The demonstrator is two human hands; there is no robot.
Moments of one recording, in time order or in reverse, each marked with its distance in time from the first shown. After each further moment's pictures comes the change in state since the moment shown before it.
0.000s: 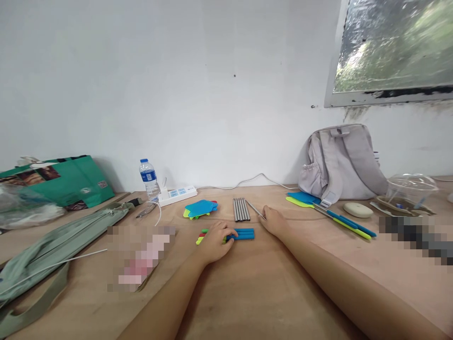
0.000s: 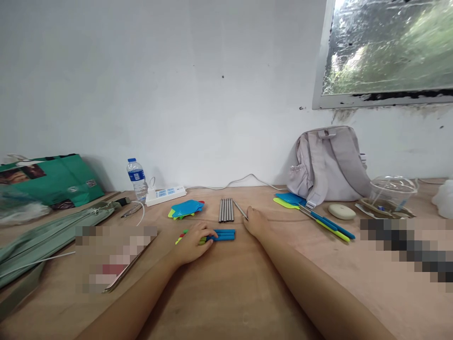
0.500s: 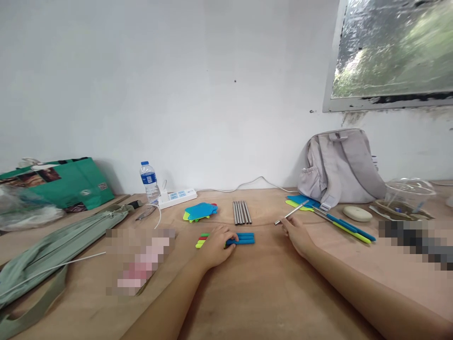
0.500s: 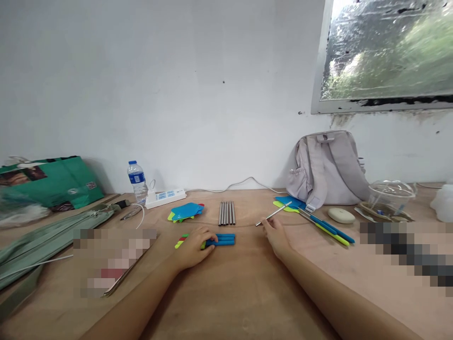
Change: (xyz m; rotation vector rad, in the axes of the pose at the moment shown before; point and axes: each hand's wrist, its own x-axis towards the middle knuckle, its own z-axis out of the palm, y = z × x) left_hand 0.001 0.006 0.000 -0.015 -0.033 0.008; right_hand -0.045 0.027 -0.016 0.713 0.251 0.235
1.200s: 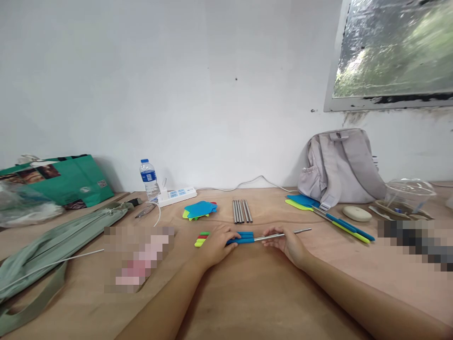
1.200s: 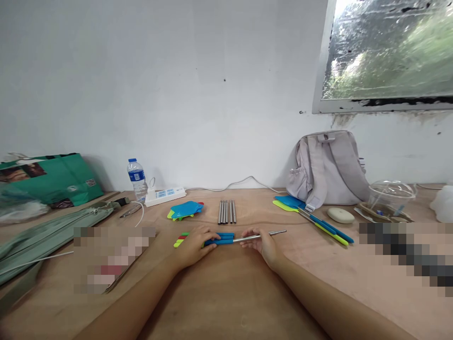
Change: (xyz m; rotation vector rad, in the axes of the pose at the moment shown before) left_hand 0.002 0.000 0.003 0.044 -0.021 0.039; right_hand -0.036 -0.039 0.008 0.798 -0.473 0.282
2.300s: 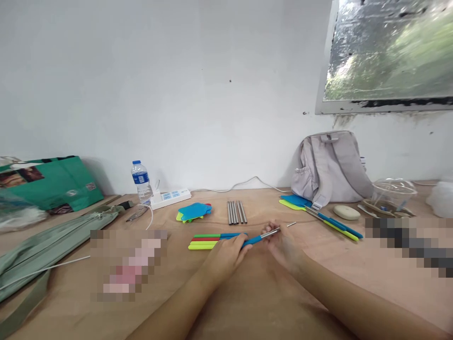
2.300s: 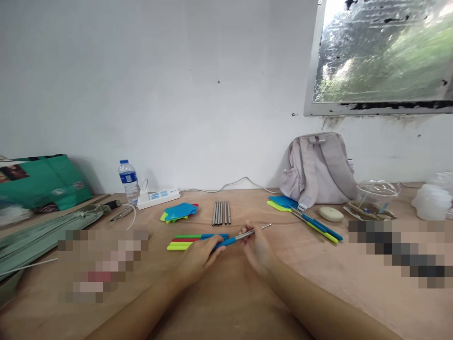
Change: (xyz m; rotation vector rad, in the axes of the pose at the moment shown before) left_hand 0.003 0.059 -0.001 0.106 -0.027 -0.110; right_hand -0.011 -0.020 0.036 0.545 0.237 -0.087
